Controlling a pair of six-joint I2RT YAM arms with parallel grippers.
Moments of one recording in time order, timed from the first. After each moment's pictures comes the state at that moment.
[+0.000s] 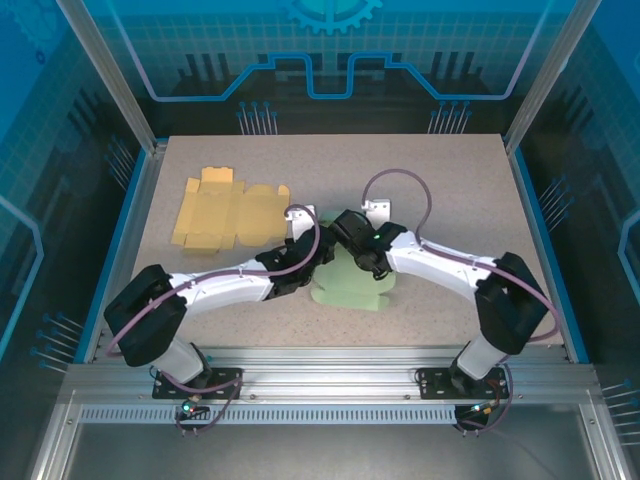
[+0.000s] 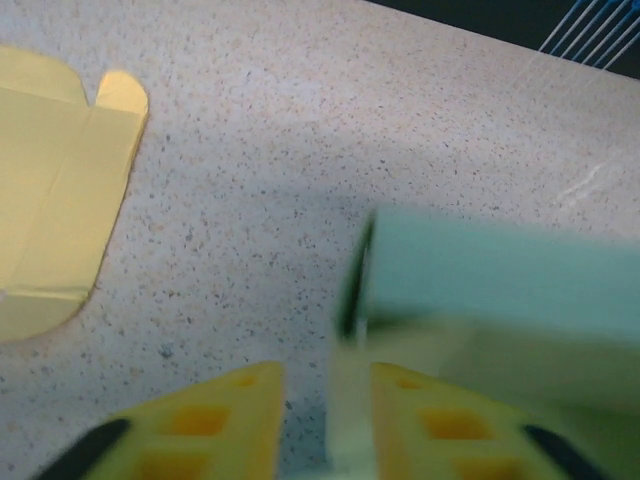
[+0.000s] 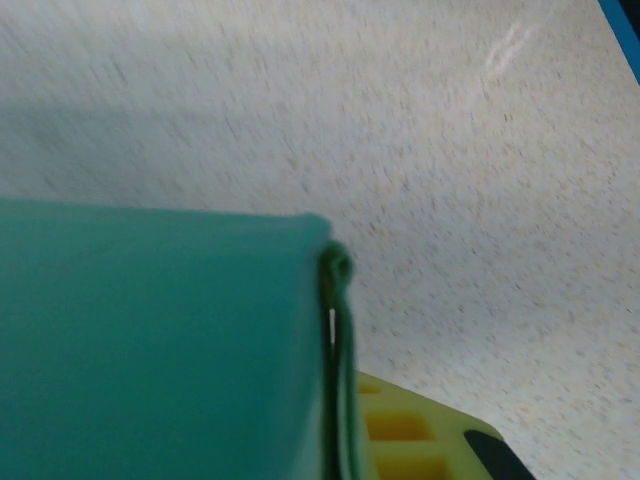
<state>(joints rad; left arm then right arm) -0.84 1.55 0.90 -0.01 -0.58 -0.77 0.78 1.65 1.15 -0.77 0.81 0.71</state>
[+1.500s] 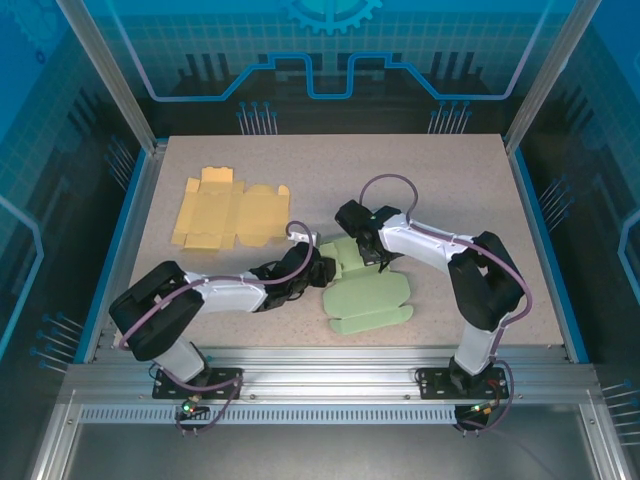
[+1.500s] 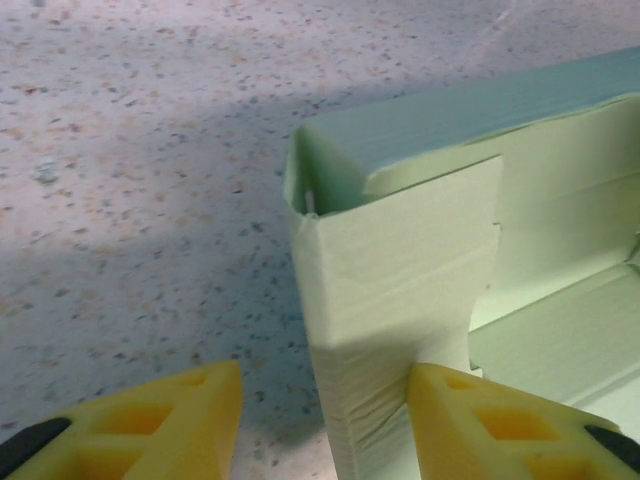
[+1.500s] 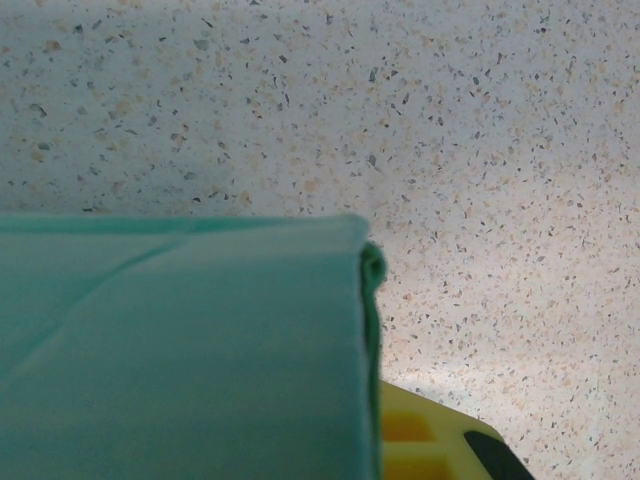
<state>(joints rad) -0.79 1.60 0.67 0.24 -0.19 -0.69 0.67 1.80 1.25 -0.91 0.48 0.53</state>
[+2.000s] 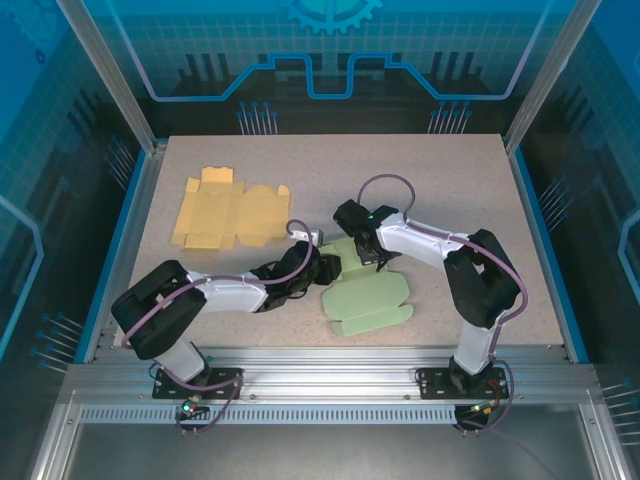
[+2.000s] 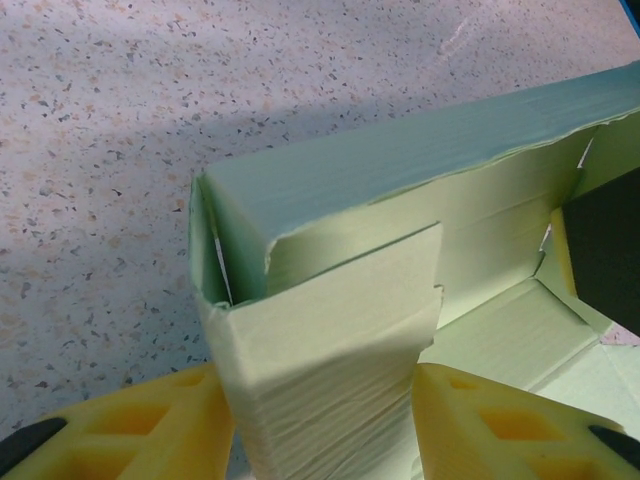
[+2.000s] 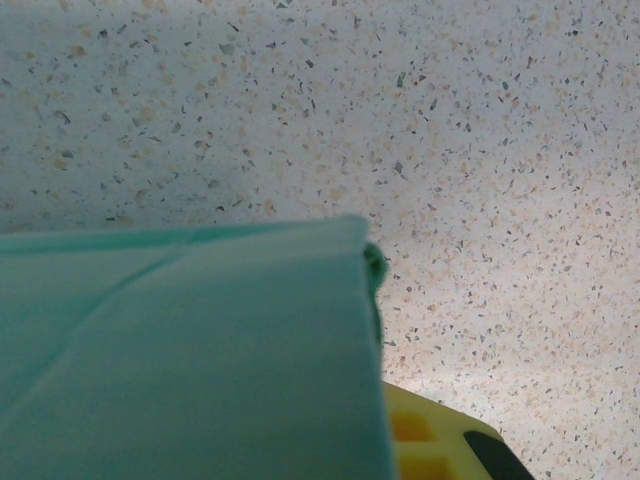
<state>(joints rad) -0.79 1.61 0.67 0.32 -0.15 -0.72 0.67 1.82 1.27 -0.89 0.46 0.53</state>
